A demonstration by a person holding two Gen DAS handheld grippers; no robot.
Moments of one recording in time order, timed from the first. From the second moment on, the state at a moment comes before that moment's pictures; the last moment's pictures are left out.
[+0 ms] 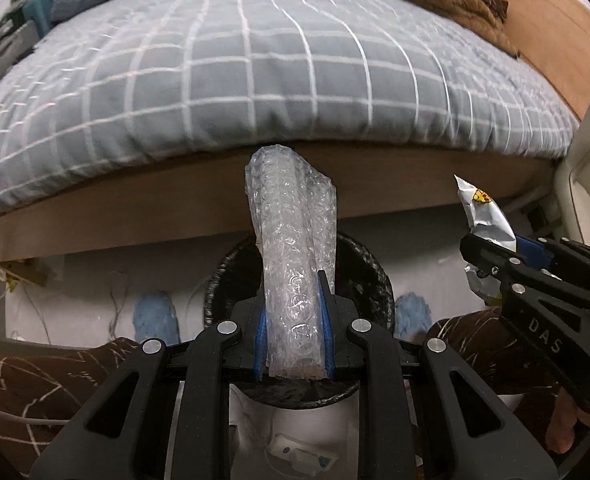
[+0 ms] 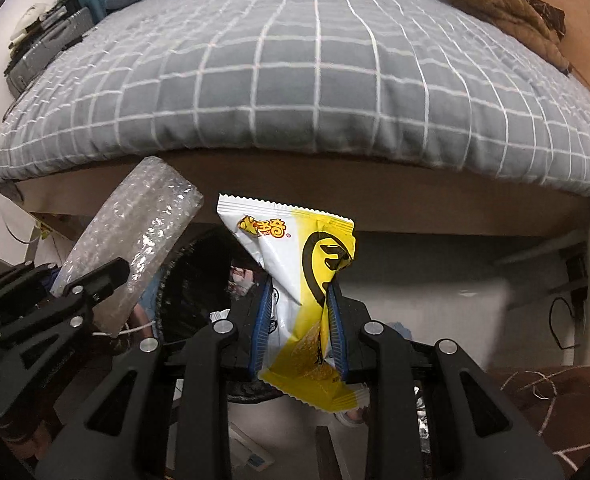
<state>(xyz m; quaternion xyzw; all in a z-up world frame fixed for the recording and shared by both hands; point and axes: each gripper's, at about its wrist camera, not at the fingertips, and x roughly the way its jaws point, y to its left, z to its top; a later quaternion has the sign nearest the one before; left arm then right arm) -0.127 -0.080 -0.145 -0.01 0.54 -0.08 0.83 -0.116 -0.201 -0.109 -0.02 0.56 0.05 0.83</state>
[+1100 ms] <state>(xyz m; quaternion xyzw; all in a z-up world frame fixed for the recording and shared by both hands) -0.111 -0.006 -0.160 -0.01 0.53 -0.01 0.85 -0.093 -0.142 -0.130 -0.03 0.57 0.11 0.81</state>
